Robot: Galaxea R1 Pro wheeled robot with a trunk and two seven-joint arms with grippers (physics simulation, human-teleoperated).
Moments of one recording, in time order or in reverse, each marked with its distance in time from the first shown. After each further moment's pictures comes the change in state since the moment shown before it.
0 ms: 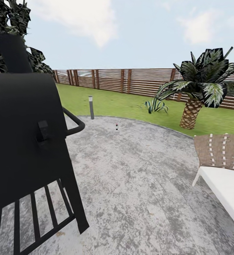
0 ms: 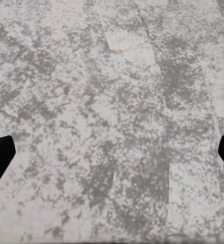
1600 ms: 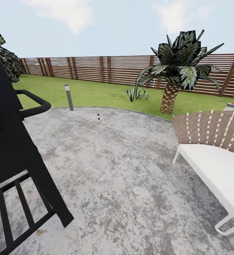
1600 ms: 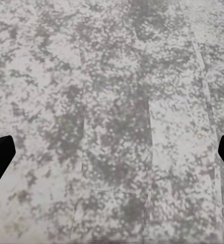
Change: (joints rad) left arm -0.001 0.006 0.010 0.000 0.008 0.000 0.012; right arm 0.000 0.000 0.000 0.000 0.000 -0.001 0.001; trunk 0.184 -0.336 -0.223
